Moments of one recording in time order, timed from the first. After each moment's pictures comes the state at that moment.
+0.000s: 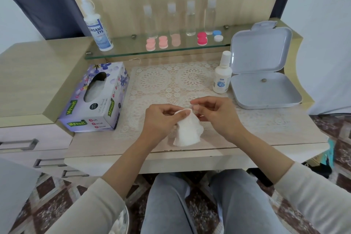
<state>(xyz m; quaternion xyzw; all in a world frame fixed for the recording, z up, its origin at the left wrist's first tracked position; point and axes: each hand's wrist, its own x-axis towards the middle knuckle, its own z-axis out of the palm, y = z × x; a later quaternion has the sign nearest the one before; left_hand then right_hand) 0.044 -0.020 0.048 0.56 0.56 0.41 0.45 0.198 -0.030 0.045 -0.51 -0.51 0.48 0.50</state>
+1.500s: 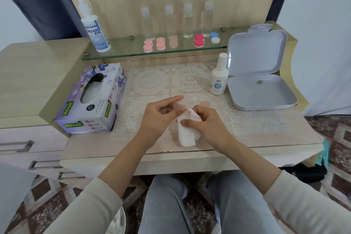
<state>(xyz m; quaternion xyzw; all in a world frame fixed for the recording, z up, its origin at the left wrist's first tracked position) 0.046 -0.019 0.056 0.55 0.47 0.46 0.53 0.186 -0.038 0.030 -0.54 -0.53 0.49 0.44</state>
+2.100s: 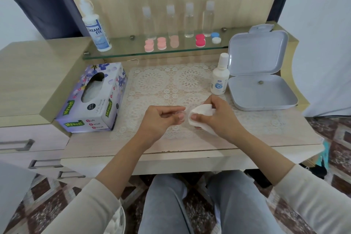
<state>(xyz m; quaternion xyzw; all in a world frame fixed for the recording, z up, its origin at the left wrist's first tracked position) 0.036 -0.016 0.044 0.56 0.49 0.40 0.55 0.210 -0.027 0.039 -0.59 -0.58 0.39 0.41</state>
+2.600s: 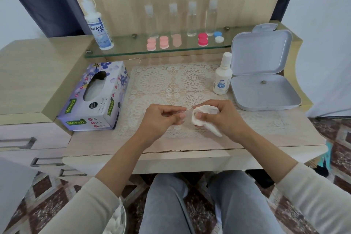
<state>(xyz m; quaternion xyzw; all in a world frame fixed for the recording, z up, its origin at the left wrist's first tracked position) 0.033 -0.015 0.046 0.57 0.50 0.38 0.53 0.212 -0.028 0.040 -0.52 -0.55 0.48 0.44</state>
